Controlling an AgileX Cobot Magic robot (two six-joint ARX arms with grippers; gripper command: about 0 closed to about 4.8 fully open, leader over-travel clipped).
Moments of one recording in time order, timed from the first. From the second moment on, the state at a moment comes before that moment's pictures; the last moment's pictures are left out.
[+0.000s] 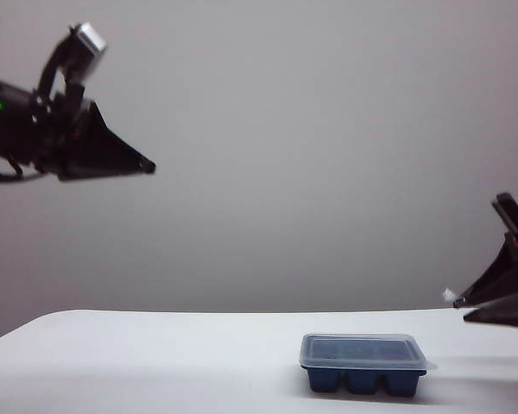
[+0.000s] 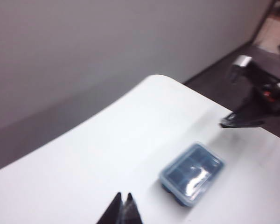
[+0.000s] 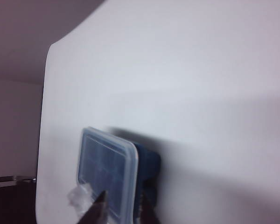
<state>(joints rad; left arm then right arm) -0.18 1.45 0.59 0.53 0.78 0.12 -0.10 1.82 0.56 0.47 -0.87 0.49</state>
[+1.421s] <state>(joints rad) -0.27 1.58 0.59 0.63 0.85 0.18 0.07 2.00 0.71 0.48 -0.80 0.49</state>
